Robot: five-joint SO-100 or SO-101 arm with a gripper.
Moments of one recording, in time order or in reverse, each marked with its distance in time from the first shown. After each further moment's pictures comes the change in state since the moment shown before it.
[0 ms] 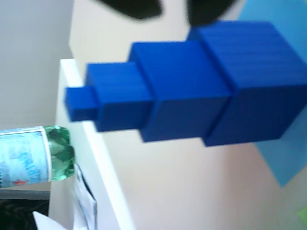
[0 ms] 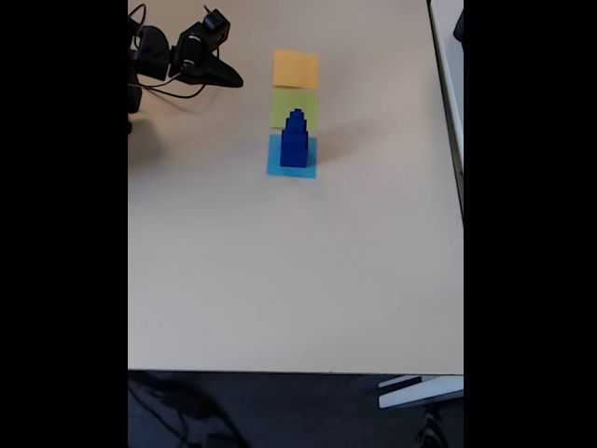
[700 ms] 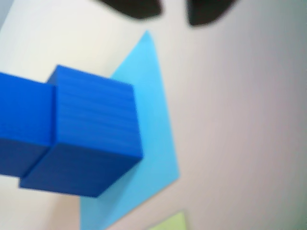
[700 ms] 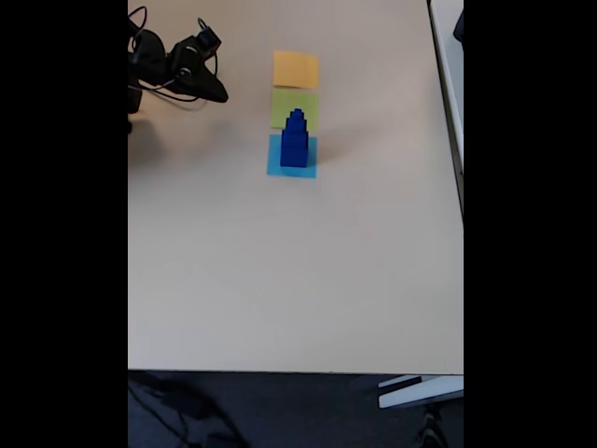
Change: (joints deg) arm 1.1 0.9 1.0 20.7 -8.9
